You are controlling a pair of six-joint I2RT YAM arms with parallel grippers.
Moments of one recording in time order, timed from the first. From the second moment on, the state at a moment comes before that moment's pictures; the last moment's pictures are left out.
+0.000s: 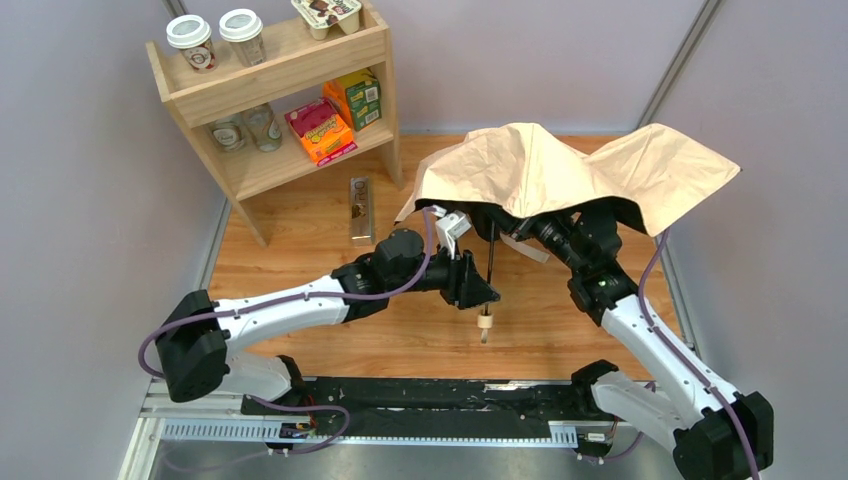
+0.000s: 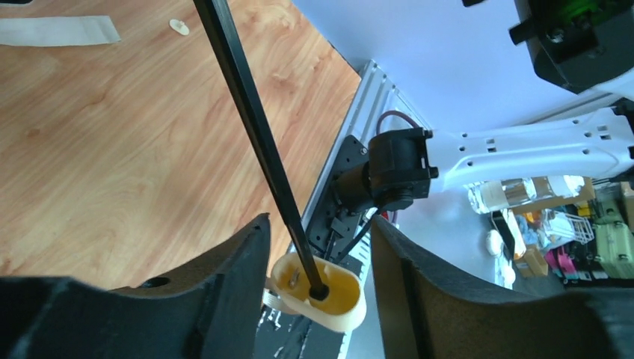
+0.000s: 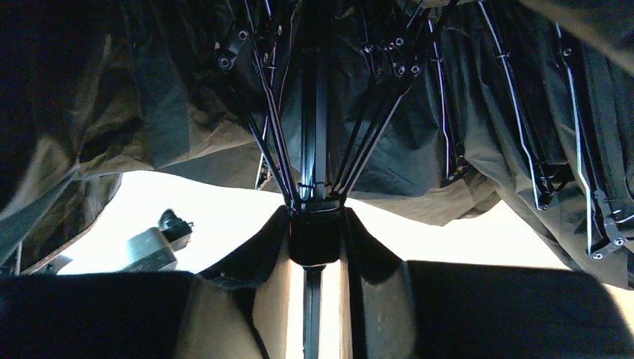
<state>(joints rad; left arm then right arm) -1.03 1.32 0.87 0.24 0.33 -0.64 0.42 0.93 0.71 0.29 -0.31 0.79</state>
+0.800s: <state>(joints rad) -1.02 1.41 1.13 -0.14 0.17 -0.50 0.48 0.80 0.49 0.51 -0.21 0.85</state>
